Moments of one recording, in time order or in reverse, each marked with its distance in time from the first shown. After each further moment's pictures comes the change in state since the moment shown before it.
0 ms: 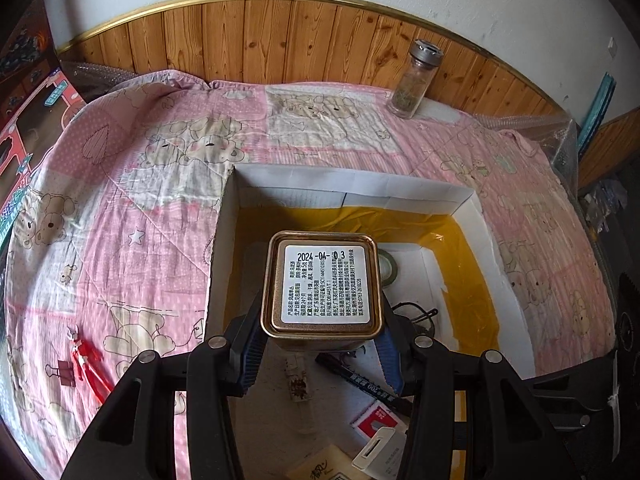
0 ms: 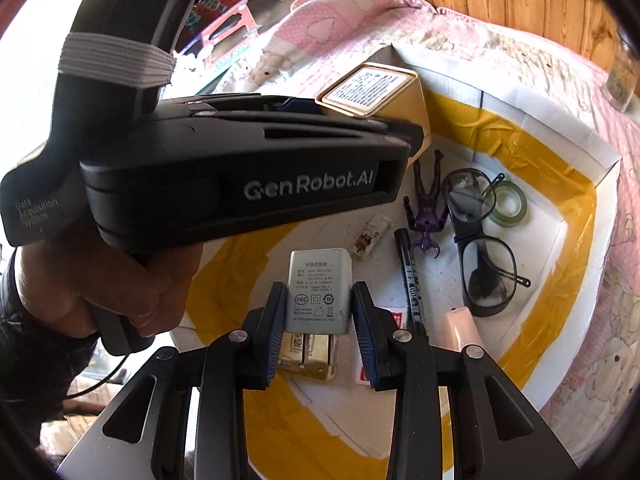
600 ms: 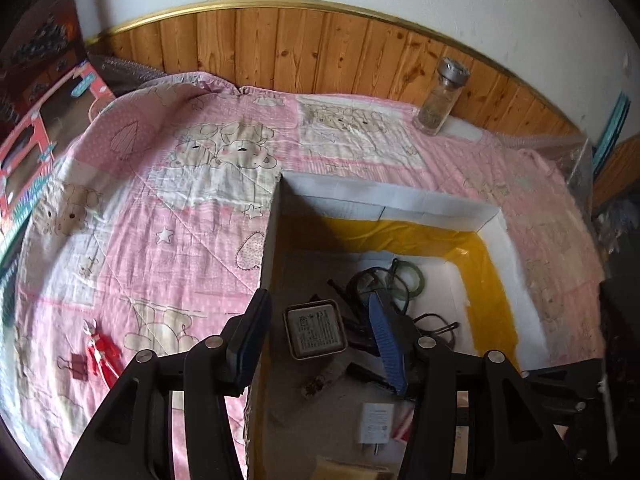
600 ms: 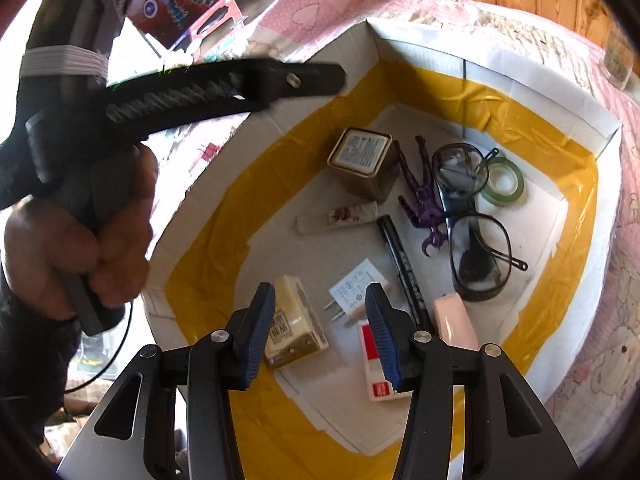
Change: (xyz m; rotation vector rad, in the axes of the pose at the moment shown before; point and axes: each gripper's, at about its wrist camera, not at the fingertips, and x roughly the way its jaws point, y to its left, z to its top) left arm -0.017 0.027 -0.002 -0.091 -0.062 0.020; right arm 0.009 -0.020 -0.010 0.031 0.036 0.016
